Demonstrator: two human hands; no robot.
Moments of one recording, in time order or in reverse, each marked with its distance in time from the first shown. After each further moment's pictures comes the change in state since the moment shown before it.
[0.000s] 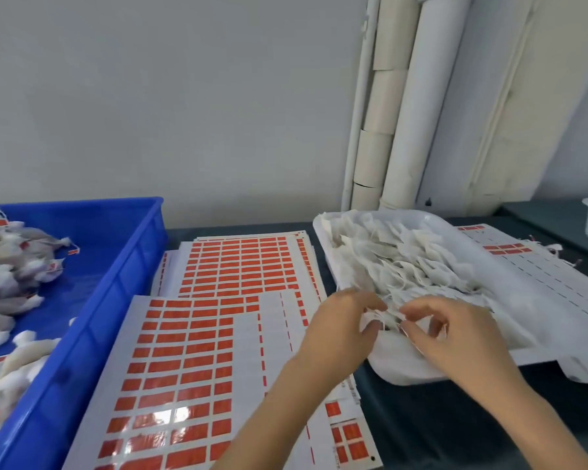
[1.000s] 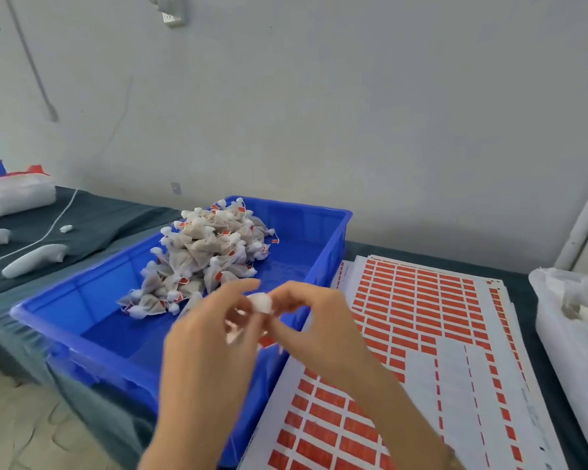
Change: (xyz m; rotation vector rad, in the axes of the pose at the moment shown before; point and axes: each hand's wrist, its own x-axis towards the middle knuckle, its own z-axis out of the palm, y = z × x) left_hand -0.199 -0.050 -0.203 0.401 0.992 -0.509; right_hand -0.003 -0.290 0.158 0.860 -0.562 -0.777
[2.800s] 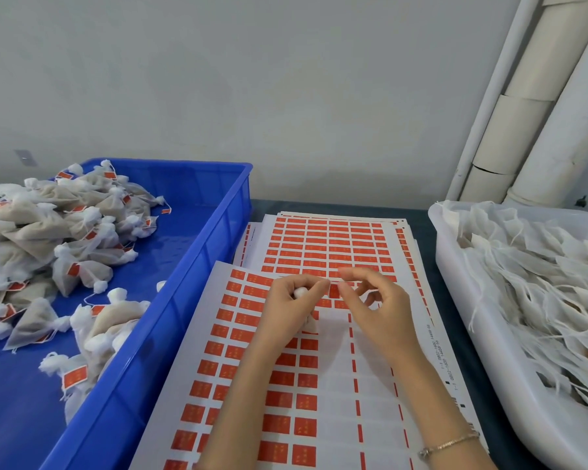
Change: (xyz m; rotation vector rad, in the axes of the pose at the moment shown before) left_hand -0.003 0.006 0.266 -0.696 -0.731 -0.239; right_hand -0.092 0.162 -0.111 -0.231 0.601 0.471
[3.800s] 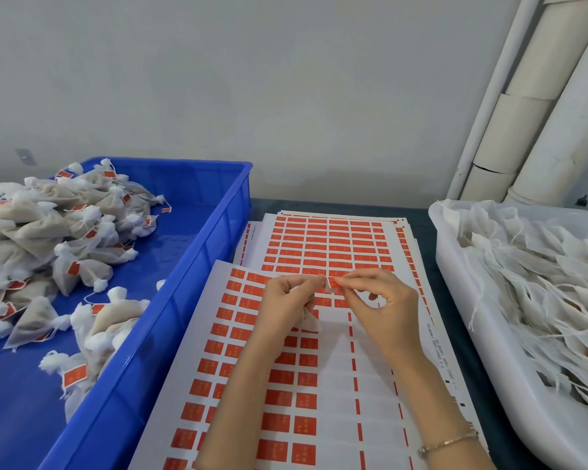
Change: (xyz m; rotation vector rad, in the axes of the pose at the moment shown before) left_hand 0.000 0.007 -0.004 -0.145 0.022 -0.176; right_hand -0.002 -0.002 -0.004 -0.126 0.100 -0.211
